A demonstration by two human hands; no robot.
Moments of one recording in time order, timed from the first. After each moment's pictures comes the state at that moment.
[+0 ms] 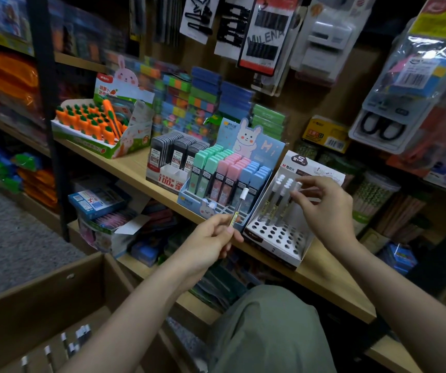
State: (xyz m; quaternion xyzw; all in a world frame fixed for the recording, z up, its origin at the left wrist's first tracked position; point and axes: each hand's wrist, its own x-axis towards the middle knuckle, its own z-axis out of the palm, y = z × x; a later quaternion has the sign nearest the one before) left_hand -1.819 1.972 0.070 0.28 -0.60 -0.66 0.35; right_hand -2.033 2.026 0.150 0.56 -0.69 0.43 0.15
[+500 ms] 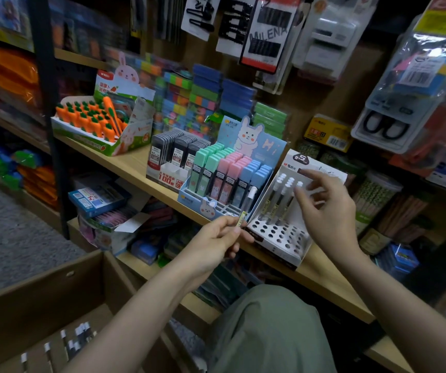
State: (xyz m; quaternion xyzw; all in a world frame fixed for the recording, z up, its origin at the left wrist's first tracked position) left_hand -1.826 1.976 0.067 0.24 -0.59 -0.69 0.34; right_hand -2.016 2.041 0.150 0.55 -0.69 0.46 0.13
